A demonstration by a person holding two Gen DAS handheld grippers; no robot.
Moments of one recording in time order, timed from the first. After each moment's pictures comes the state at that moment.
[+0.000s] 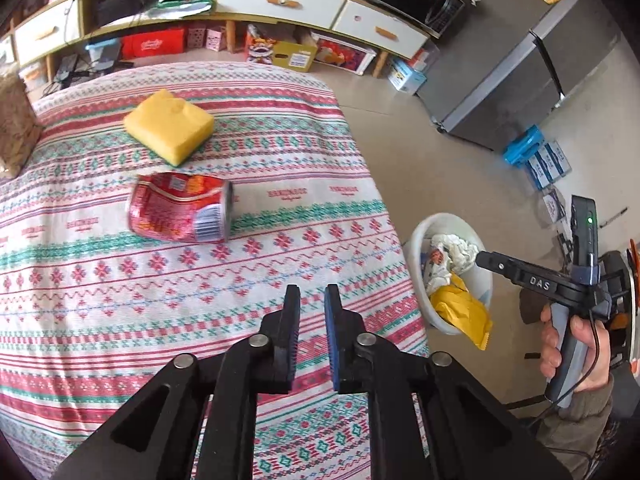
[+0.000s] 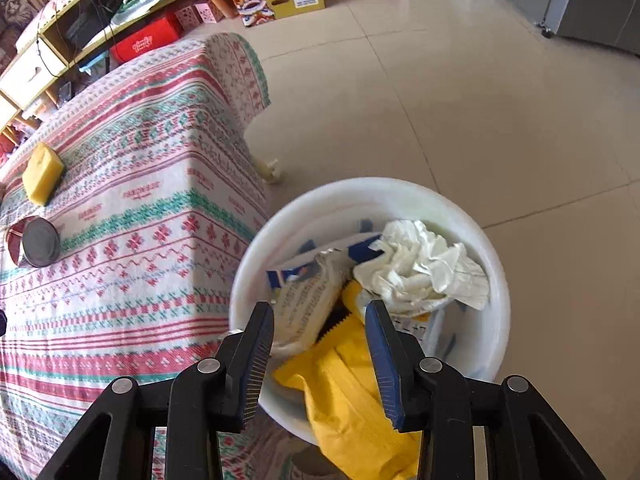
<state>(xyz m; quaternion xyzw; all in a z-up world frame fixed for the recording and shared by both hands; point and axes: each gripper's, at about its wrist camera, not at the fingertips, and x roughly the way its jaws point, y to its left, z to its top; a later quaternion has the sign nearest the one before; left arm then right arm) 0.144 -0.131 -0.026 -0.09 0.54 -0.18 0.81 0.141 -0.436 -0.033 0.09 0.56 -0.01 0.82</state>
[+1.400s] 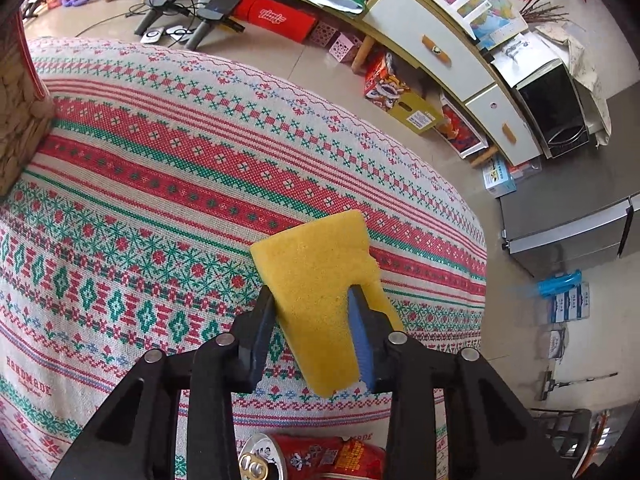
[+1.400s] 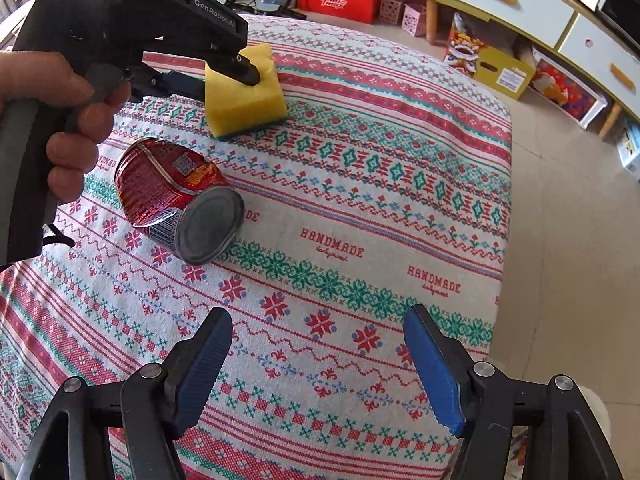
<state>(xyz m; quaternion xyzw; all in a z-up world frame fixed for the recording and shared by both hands) 0.350 -0.036 -0.096 -0.26 0.55 -0.05 0.79 0.212 -0.214 -0.064 -0.14 0.53 0.17 0.82</state>
